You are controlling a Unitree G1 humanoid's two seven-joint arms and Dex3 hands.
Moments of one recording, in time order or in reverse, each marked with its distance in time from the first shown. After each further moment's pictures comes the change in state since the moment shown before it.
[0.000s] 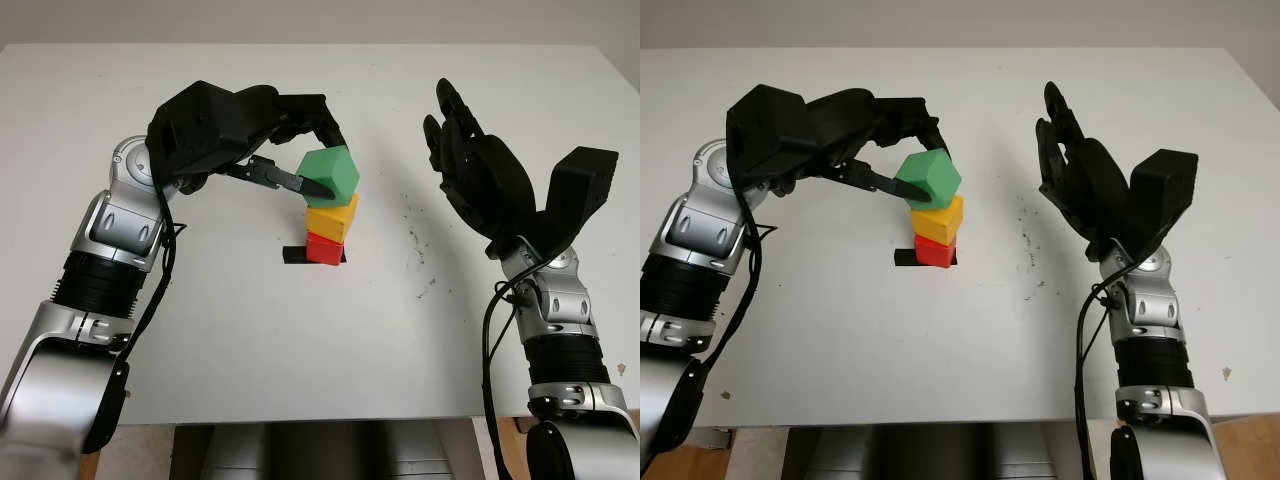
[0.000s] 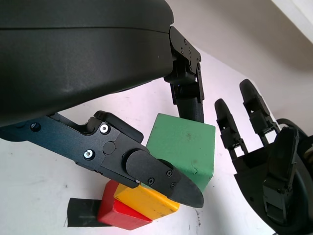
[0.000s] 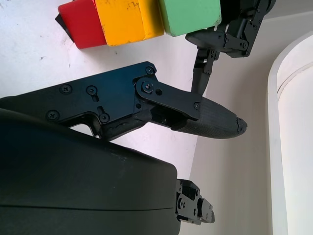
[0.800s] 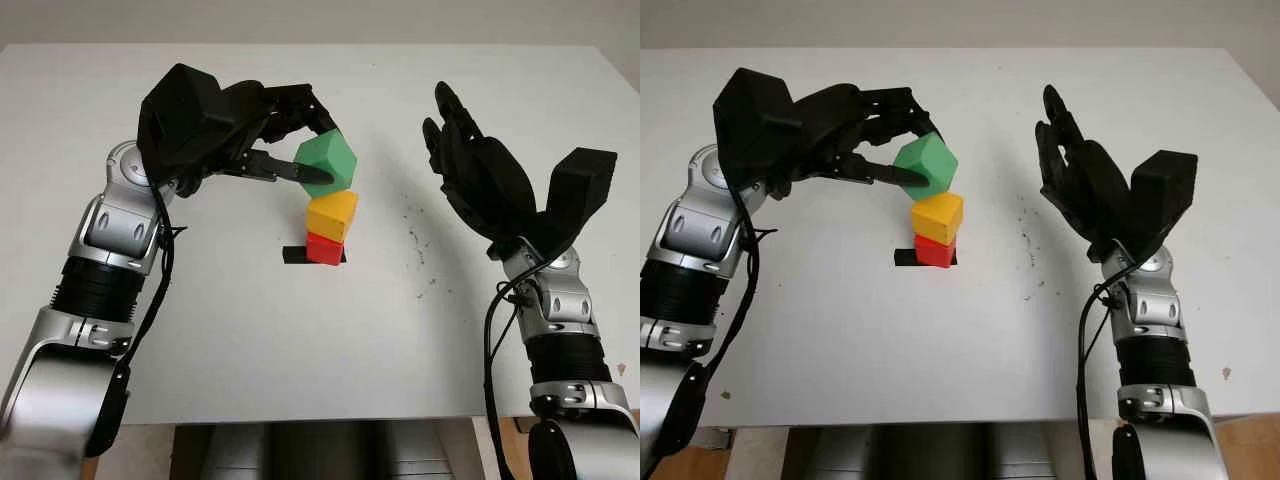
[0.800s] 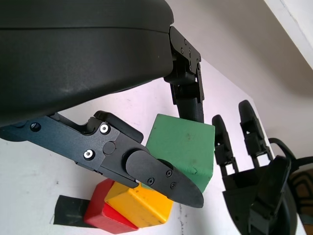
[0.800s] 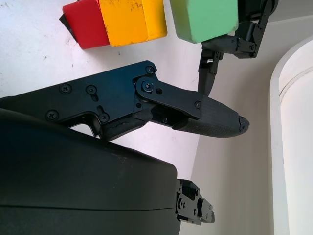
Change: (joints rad) left arm 0.021 -0.007 0.035 -0.005 -0.063 0.047 0.045; right arm -0.007 -0.010 0.000 0.016 -0.002 -0.010 0.022
